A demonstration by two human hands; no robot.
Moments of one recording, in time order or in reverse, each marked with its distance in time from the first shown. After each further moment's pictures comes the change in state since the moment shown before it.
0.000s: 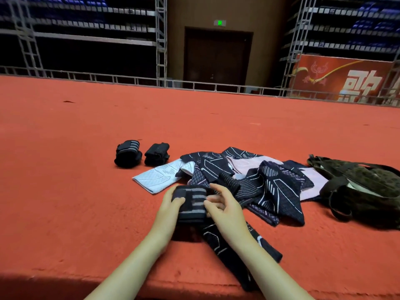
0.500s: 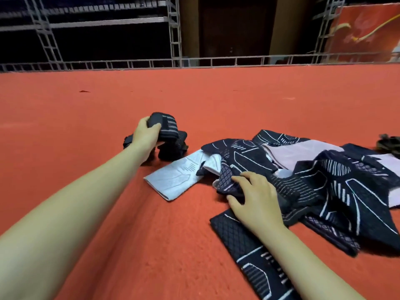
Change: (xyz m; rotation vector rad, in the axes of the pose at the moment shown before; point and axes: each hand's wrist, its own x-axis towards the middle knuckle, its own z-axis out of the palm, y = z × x) left_hand 0.243 0.046 -0.091 0.275 0.313 0.019; right_hand 0.100 0.066 0.020 -0.926 0.068 -0.218
